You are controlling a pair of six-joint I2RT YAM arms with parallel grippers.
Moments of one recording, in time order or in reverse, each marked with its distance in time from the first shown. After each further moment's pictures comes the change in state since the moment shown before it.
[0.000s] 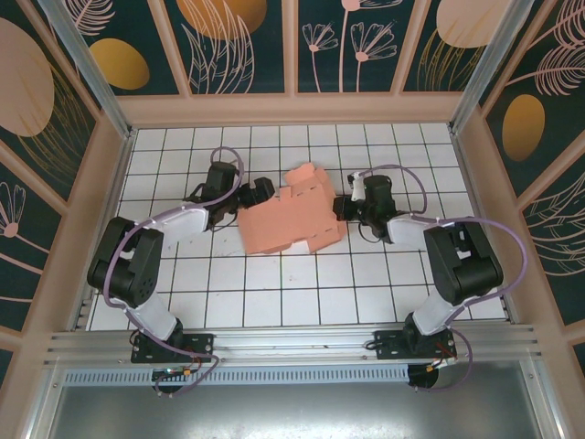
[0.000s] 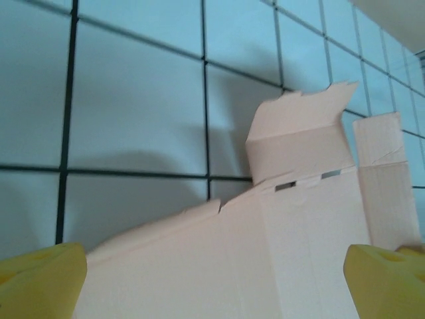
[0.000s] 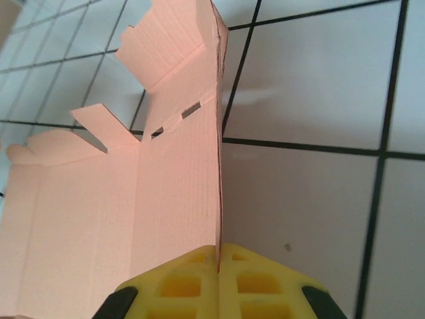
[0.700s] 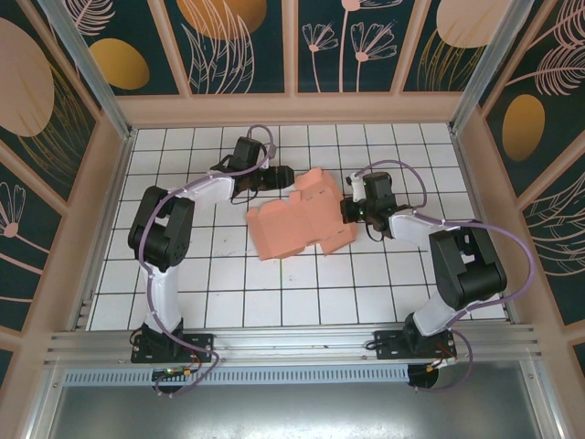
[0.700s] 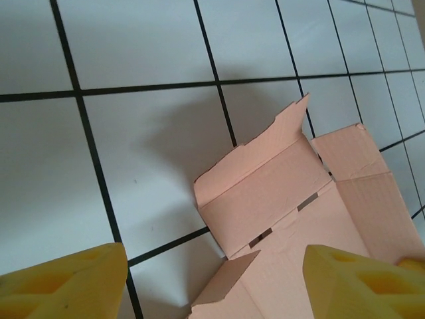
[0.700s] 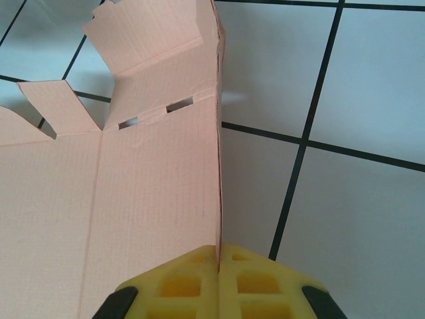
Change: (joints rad) left arm -0.041 0.359 0.455 -0.210 0.169 0.201; right arm 0.000 -0.029 0.046 -0.189 0.123 -0.200
